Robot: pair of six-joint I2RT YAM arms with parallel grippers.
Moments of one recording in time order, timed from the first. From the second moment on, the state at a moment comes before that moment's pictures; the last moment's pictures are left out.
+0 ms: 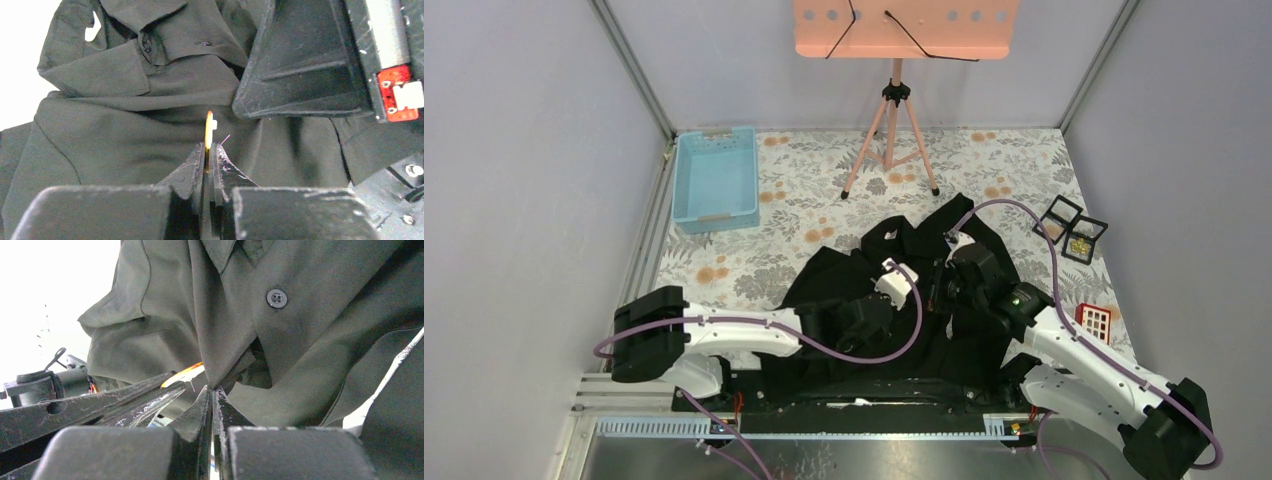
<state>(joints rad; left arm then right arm) -1.34 1.45 0.79 0.12 -0.51 -0.30 0.66 0.87 0.58 -0.46 -0.13 0.78</state>
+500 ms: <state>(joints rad) -1.34 1.52 0.89 -0.01 -0.45 -0.34 0.66 0.83 0.59 -0.48 -0.16 0.74</state>
